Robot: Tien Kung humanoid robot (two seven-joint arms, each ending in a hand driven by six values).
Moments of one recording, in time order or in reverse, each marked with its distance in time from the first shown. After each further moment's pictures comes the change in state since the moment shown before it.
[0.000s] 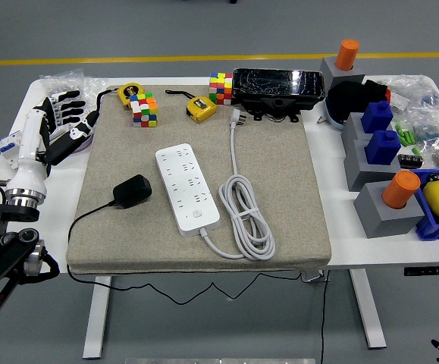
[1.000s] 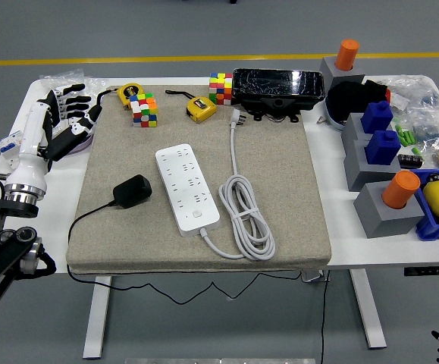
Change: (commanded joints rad) left arm 0.003 0.020 0.000 -0.043 0.050 -0.022 0.028; right arm 0.025 -0.008 -0.032 -0.005 0.001 -0.002 0.003
